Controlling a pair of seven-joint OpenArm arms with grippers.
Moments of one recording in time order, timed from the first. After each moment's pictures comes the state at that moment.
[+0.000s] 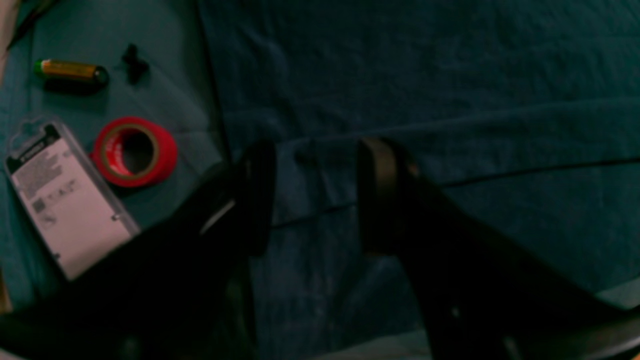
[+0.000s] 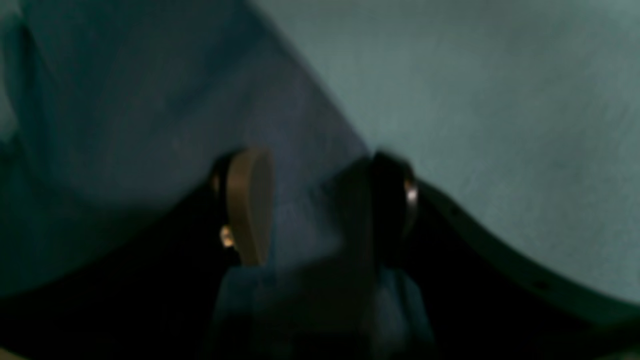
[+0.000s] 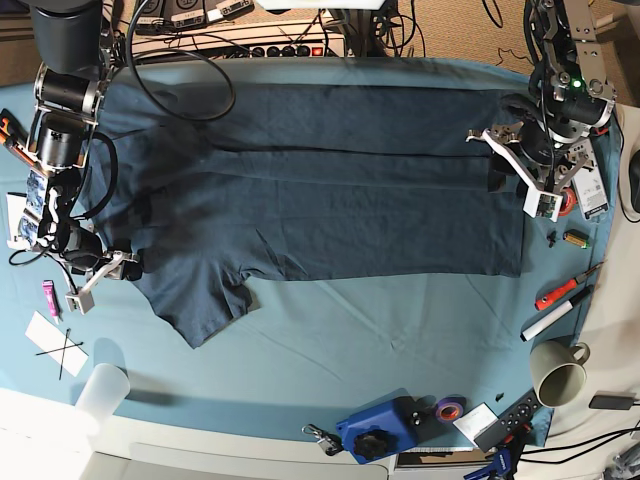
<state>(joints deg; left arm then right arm) 20.6 -12.2 -15.2 121.7 -21.8 -15.0 58.2 27.3 30.4 11.3 43.6 28.6 36.2 -46.9</state>
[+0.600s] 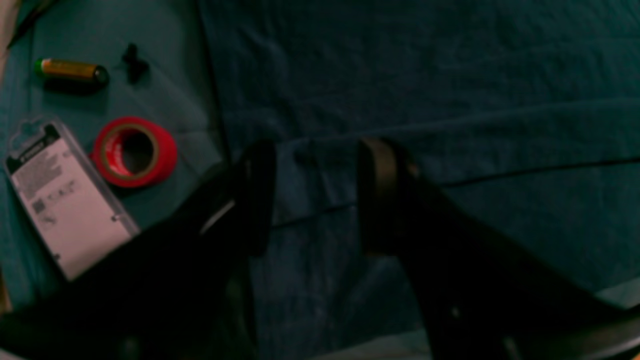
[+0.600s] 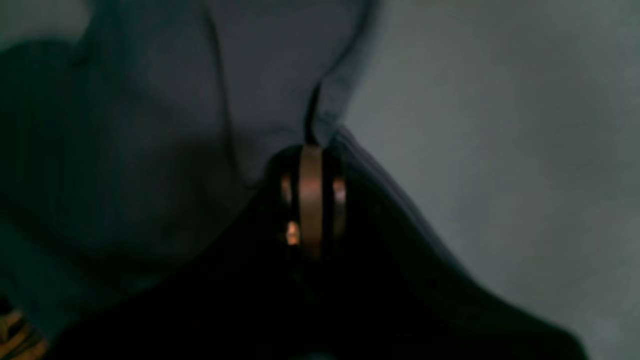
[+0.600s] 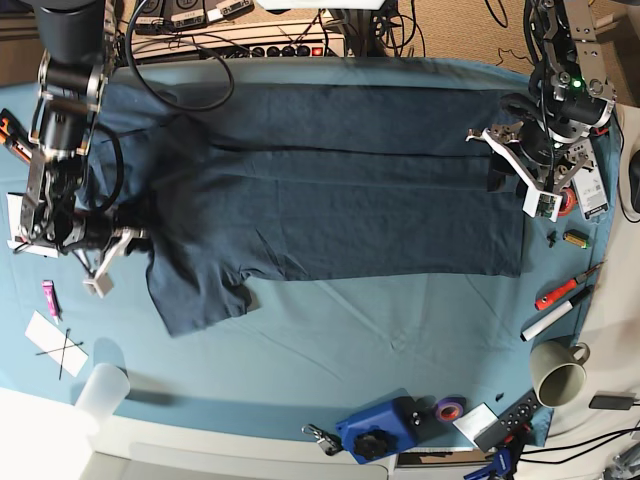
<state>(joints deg) 20.6 -12.1 -15.2 121.7 -21.8 -15.0 58.2 19.8 30.8 11.3 55.8 46.6 36.9 -69.9</state>
